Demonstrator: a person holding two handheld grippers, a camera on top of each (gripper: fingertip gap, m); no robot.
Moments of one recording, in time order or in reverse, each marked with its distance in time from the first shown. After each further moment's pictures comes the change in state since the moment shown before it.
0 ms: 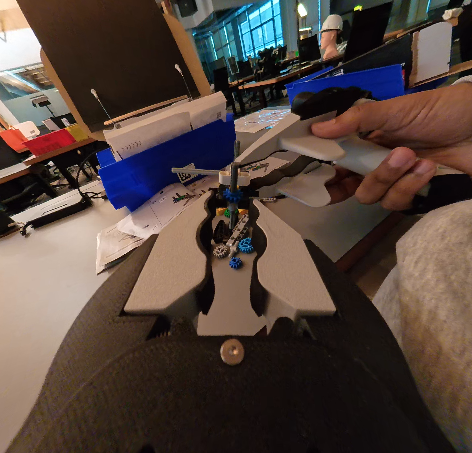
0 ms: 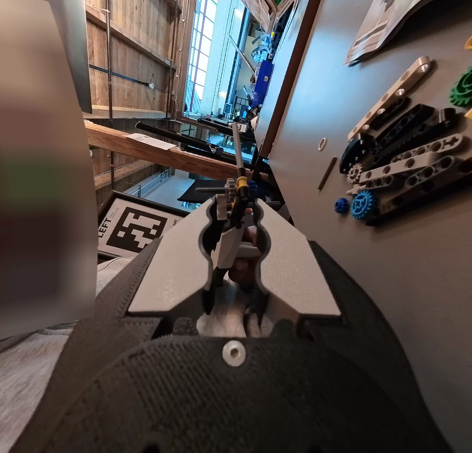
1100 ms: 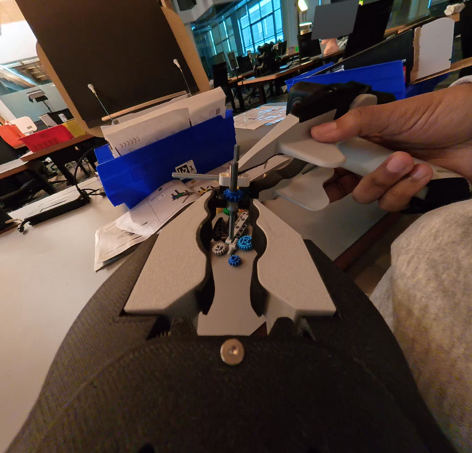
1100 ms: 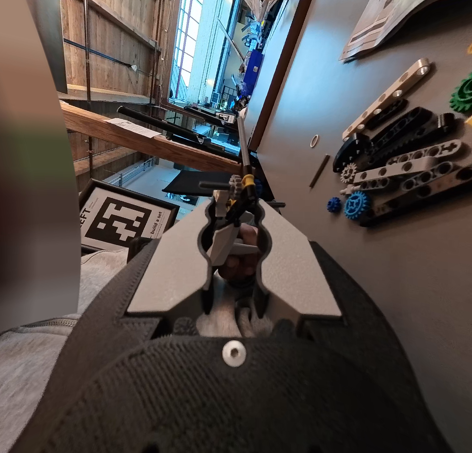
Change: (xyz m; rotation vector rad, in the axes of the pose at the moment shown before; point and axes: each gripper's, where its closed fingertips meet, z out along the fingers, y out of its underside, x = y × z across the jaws) left arm 0.002 0.001 0.003 -0.015 0.002 -0.005; right arm 0.004 0.004 0.003 -0.038 0.050 -0.059
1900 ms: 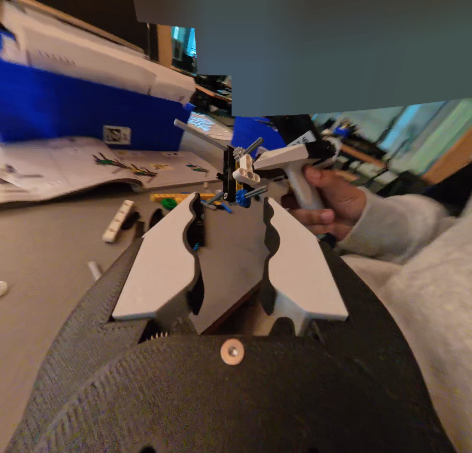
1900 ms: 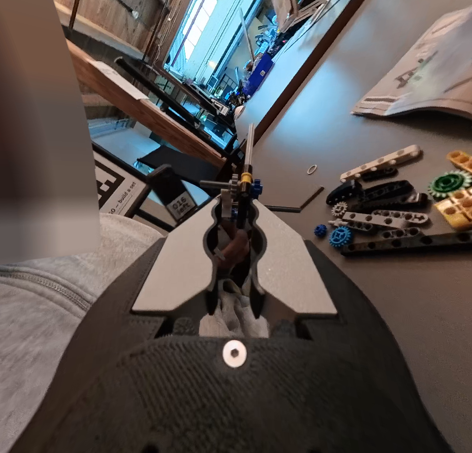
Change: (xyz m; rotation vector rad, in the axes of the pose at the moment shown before) left arm 0.002 -0.007 0.000 0.044 0.287 -0.608; right arm -0.017 -0.009 -0.015 -0.024 0.009 -0.326
